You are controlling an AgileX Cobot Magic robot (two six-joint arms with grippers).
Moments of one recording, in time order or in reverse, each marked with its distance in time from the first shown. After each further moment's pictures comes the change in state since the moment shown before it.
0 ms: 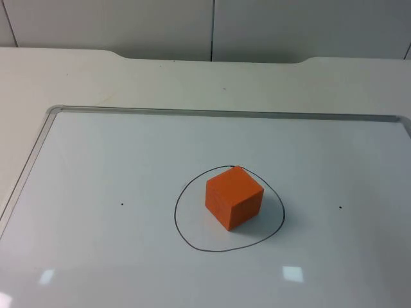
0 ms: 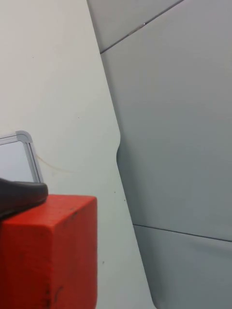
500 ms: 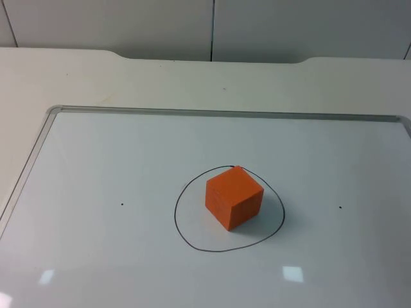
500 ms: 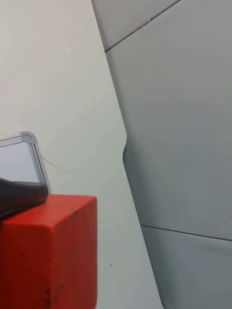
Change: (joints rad) right arm -0.177 -0.166 0.334 0.023 -0.069 0.023; left arm 0.000 0.025 0.000 -0.002 0.000 0.014
